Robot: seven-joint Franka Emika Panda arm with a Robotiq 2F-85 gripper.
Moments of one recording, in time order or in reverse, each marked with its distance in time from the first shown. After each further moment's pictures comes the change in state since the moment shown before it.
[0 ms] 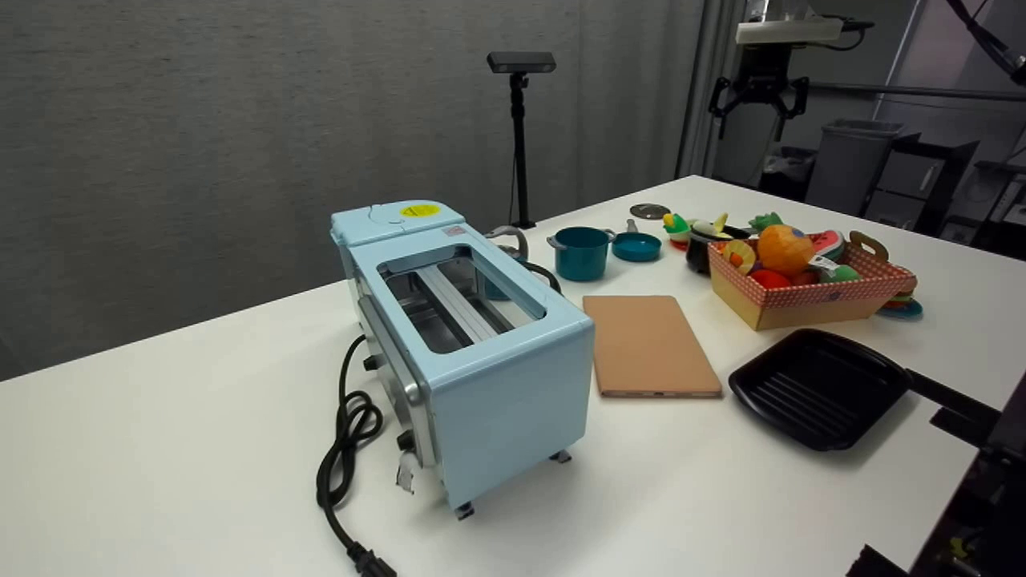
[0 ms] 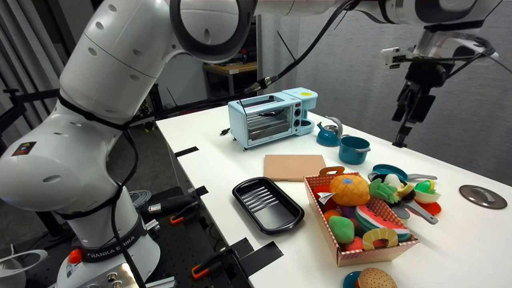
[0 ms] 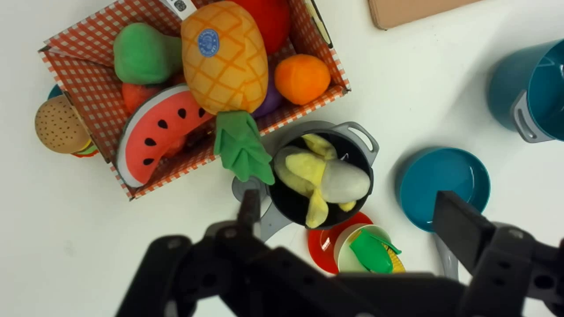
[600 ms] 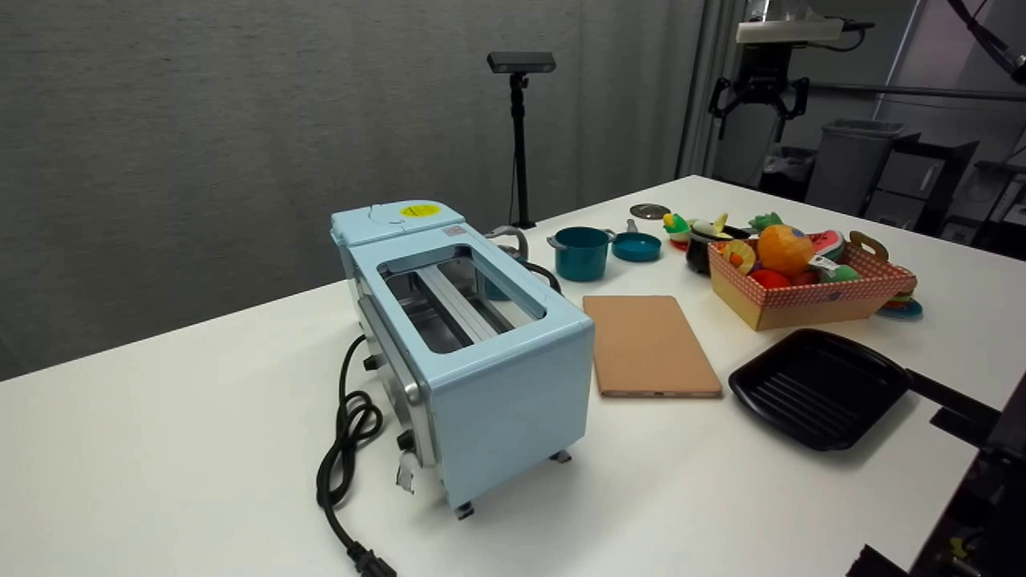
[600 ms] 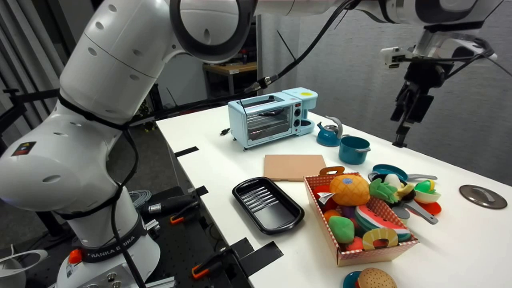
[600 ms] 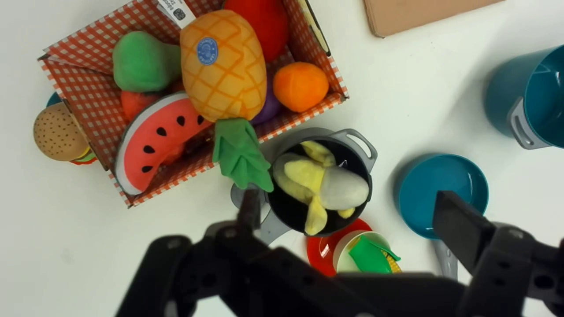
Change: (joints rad) arm -0.002 0.000 0.000 0.001 0.012 -0.013 0.000
